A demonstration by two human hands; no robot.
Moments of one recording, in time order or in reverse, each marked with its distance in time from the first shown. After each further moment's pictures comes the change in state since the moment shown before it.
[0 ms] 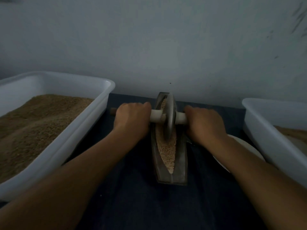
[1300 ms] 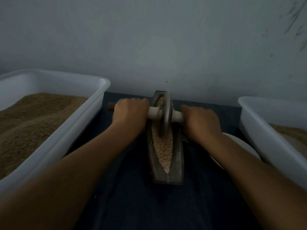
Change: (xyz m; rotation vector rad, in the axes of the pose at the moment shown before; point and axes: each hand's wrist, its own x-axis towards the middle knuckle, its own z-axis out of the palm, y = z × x) left_hand 0.013 0.003 -0.002 0.033 -0.007 0.005; right_hand 0.003 0.002 0.005 0.051 -0.008 0.009
